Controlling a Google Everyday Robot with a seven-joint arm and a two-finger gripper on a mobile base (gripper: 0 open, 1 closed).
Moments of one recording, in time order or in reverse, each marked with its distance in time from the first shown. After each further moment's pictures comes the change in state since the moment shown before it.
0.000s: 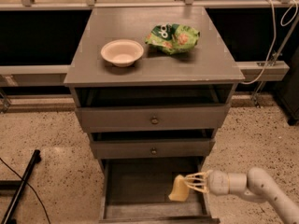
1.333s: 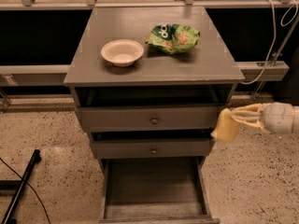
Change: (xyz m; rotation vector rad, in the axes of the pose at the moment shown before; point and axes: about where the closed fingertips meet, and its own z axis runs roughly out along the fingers) arm -0.188 -0.229 -0.171 0.169 0.292 0.002
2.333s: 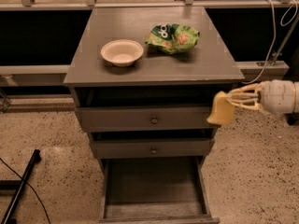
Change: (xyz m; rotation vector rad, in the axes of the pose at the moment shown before) arm -0.076 -0.032 0.005 -0.051 -0.017 -0.201
